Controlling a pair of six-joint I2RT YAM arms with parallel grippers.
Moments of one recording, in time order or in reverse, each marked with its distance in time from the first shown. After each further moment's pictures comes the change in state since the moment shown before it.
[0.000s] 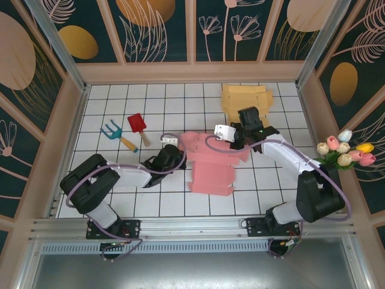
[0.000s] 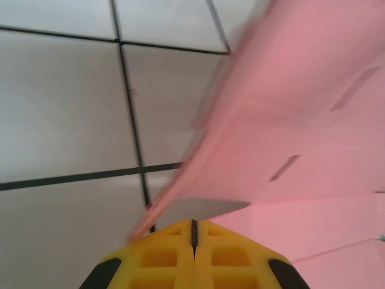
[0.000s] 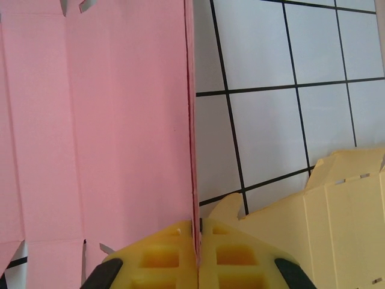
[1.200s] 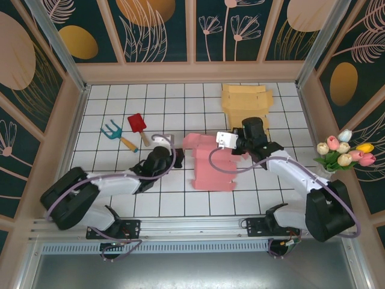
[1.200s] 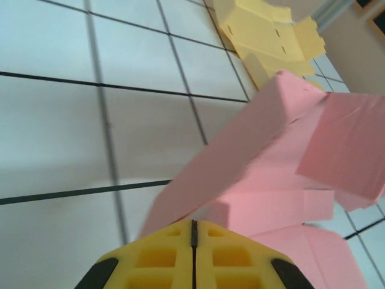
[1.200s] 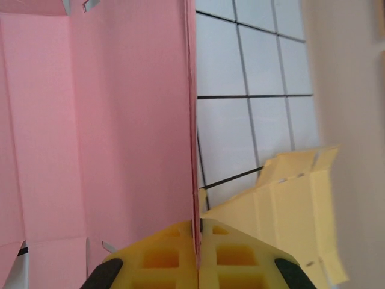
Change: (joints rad) left arm 0.000 -0.264 -0.127 0.082 0.034 -0.001; right arm 0.047 -0.173 -0.216 0.255 0.091 -0.055
